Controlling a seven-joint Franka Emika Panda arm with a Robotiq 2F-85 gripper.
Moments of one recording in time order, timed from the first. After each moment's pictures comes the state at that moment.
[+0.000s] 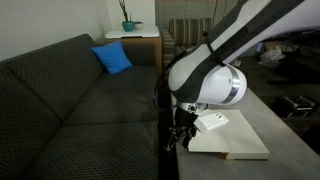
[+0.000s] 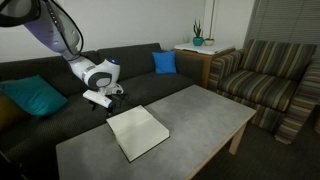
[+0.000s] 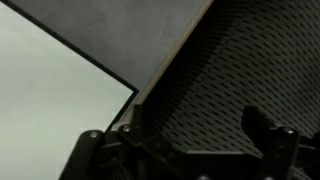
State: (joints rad) arm 0.40 1.48 0.16 -1.11 0.34 2.45 -0.37
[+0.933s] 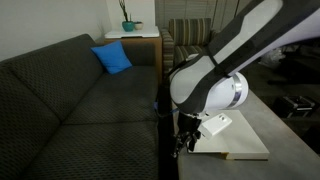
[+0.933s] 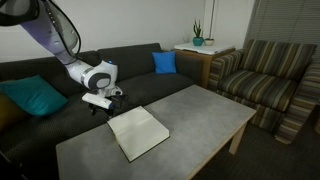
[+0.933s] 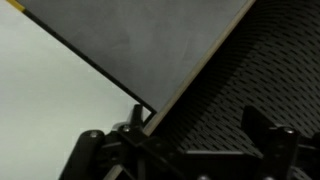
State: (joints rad) arm 0.42 1.48 0.13 -1.13 0.23 2.44 -0.32
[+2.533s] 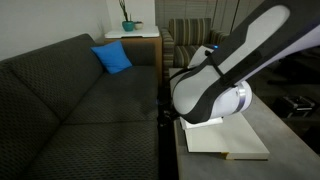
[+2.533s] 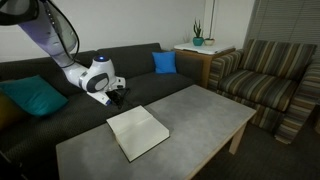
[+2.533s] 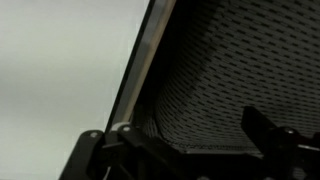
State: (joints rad) arm 0.43 1.48 0.13 -1.17 0.19 2.93 0.05
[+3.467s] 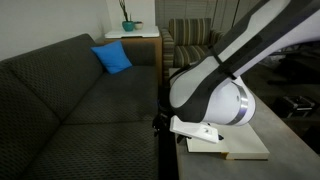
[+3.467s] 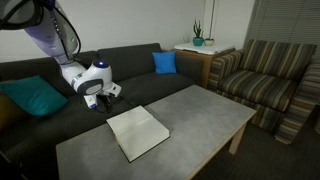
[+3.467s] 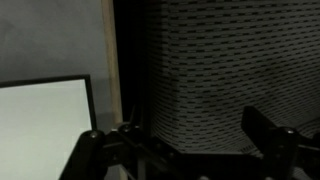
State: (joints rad) arm 0.33 1.48 0.30 -1.25 0.28 2.96 0.22
